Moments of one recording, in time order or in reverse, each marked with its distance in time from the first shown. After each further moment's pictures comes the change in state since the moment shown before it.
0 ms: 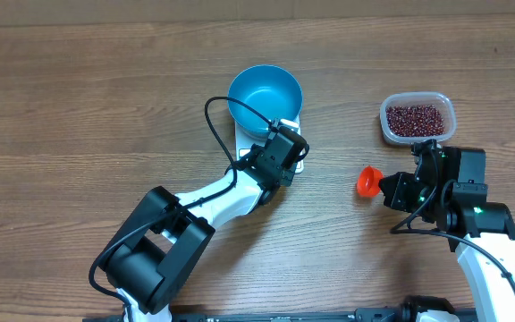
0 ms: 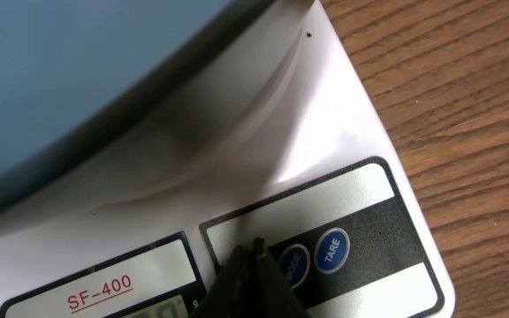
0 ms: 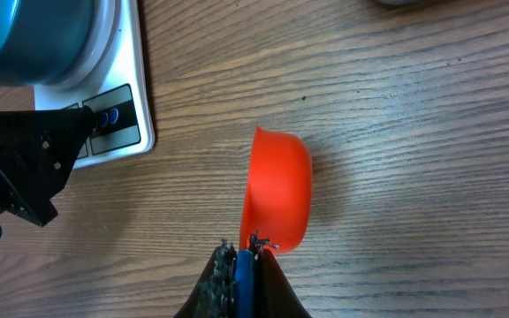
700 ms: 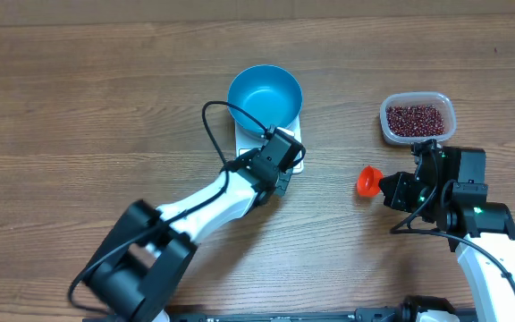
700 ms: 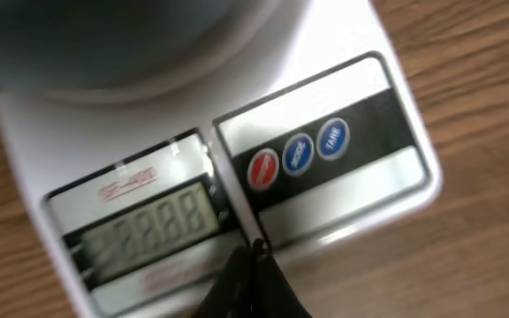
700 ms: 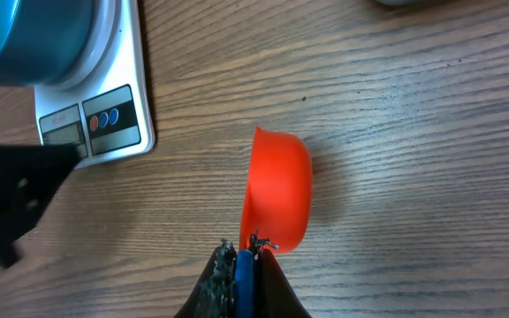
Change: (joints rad) left arm -0.001 -0.122 -0.003 -0.235 0.057 0.001; right arm 0.000 0.000 0.000 0.001 0.000 0.000
